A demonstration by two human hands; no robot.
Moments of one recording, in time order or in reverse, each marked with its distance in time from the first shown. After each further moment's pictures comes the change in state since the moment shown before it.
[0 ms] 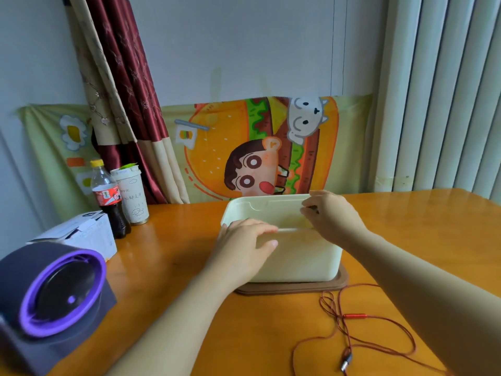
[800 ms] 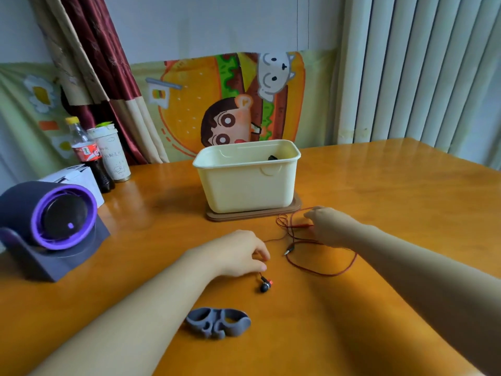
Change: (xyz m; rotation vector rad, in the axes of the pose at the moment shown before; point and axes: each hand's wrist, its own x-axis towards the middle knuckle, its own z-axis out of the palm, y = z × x) left_hand -0.101 0.043 0.042 0.253 -0.698 0.064; right_hand -0.140 0.060 -0.007 -0.348 -0.614 0.047
